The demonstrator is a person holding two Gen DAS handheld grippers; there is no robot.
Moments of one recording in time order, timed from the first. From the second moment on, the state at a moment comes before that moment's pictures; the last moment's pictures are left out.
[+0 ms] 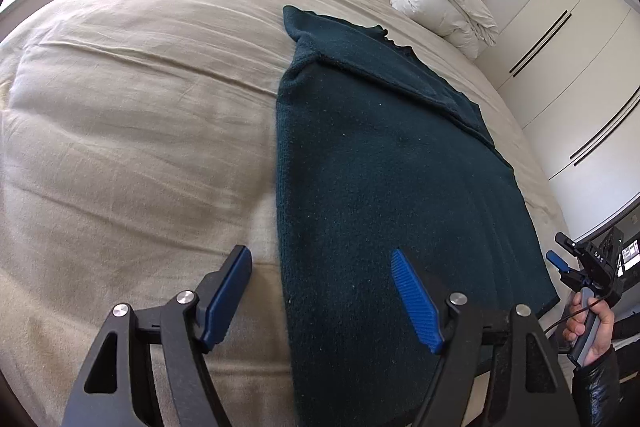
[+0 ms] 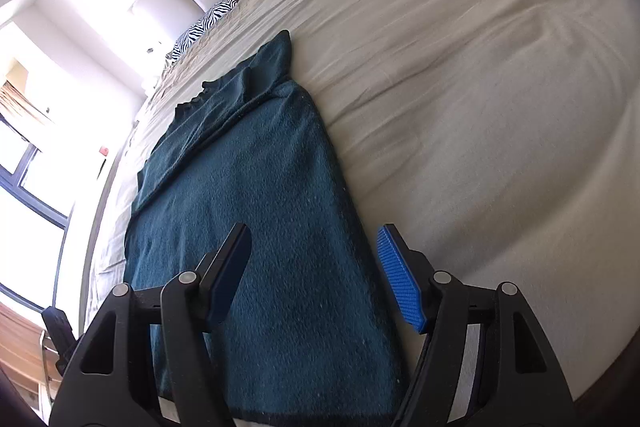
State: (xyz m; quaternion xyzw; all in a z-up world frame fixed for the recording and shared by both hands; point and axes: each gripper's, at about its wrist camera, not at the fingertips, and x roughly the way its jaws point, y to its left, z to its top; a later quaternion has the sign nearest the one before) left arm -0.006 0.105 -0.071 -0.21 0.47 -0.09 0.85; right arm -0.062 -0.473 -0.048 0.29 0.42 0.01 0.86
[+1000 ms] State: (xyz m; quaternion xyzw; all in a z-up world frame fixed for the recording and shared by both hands) left arm -0.056 0.105 -0.084 -0.27 0.54 -0.14 0.78; right arm -0.132 -0.499 -0.053 0.31 0.43 0.00 0.85
